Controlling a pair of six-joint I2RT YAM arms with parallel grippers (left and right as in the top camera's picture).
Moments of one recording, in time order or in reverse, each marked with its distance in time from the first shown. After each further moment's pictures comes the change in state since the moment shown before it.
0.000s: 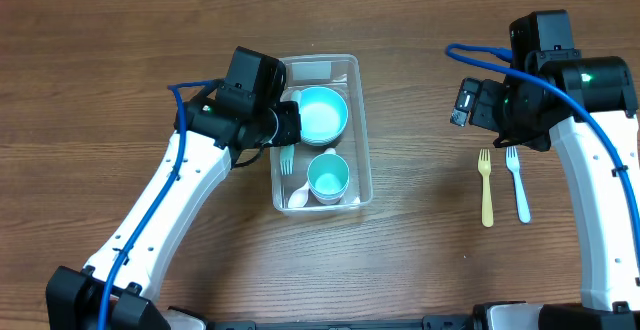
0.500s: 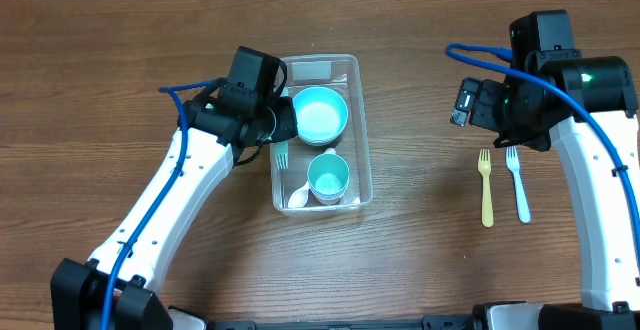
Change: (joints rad) left arm 0.000 0.022 0.000 0.014 -0.108 -0.079; right arm 0.000 0.000 0.000 0.000 0.000 0.000
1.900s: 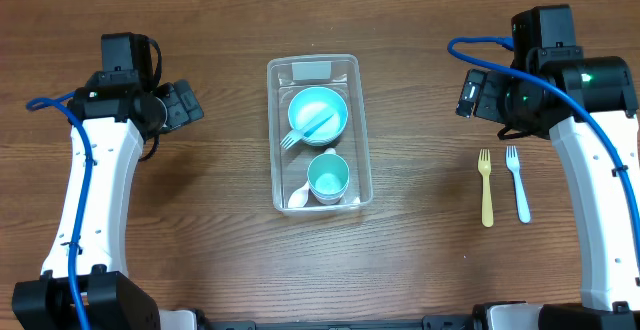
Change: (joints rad) left arm 0.462 -0.007 0.048 -0.134 -0.181 0.144; right arm 0.000 0.000 0.000 0.075 0.091 -0.027
